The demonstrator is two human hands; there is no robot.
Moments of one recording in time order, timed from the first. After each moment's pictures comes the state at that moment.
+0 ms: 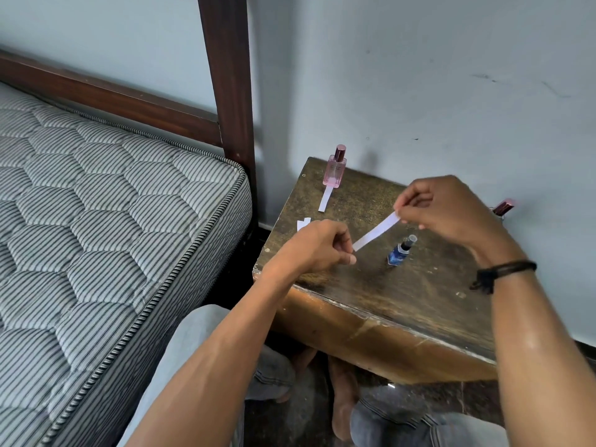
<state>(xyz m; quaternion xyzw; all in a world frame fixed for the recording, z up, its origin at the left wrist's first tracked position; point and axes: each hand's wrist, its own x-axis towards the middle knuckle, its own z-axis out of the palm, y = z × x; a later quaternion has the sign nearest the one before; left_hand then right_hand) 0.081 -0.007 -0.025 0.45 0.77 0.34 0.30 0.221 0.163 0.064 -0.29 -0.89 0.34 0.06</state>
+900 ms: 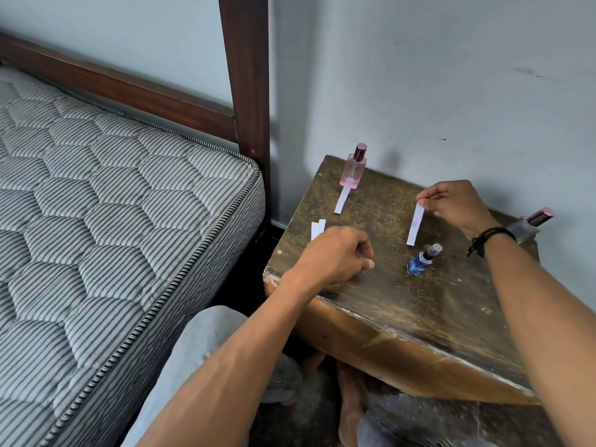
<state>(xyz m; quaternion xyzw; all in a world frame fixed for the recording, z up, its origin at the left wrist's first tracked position) 0.086 0.004 -0.041 0.45 0.80 0.31 0.23 0.170 0.268 -0.028 -0.36 -0.84 0.40 0.10</state>
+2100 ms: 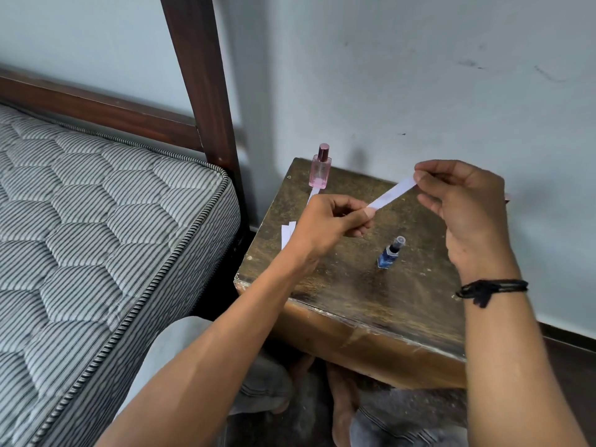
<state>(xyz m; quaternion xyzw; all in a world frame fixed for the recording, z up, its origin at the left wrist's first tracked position) 0.097 0.037 -0.011 0.30 0.59 0.66 0.36 0.227 0.169 0.053 -0.34 -0.65 0.57 0.36</state>
